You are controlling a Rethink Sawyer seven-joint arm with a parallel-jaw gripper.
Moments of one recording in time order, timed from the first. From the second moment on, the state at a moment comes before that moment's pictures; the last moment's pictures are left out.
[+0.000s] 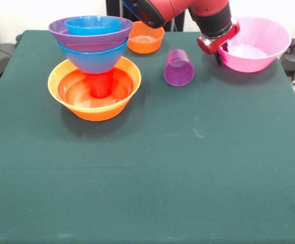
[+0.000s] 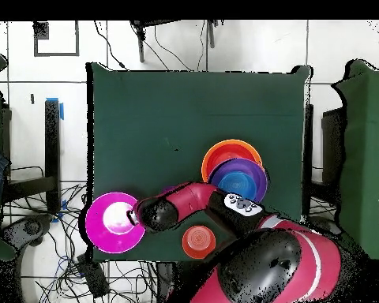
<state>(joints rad) -0.59 -0.32 0.63 1.95 -0.69 0.37 1.66</state>
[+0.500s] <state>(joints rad) -0.61 -0.43 0.63 1.97 -0.62 0.37 1.67</state>
